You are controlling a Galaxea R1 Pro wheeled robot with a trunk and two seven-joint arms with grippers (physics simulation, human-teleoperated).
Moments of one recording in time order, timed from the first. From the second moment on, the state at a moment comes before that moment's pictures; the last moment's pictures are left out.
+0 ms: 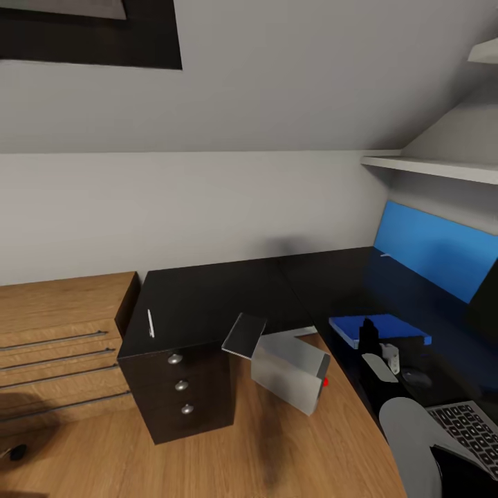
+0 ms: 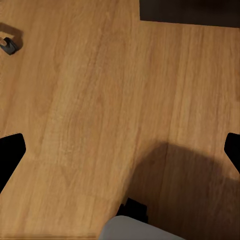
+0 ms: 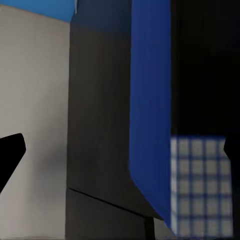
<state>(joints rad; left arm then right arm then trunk) -0.04 0.00 -0.05 -0.46 0.30 -0.26 0.28 -0.81 -0.03 -0.37 -0.44 -1.21 -0.30 0.05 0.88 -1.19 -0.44</state>
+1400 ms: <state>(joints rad) -0.04 0.00 -0.05 -0.45 0.30 -0.26 0.28 -0.77 0.15 -0.20 -0.39 -0.84 -0.28 0.13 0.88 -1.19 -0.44</state>
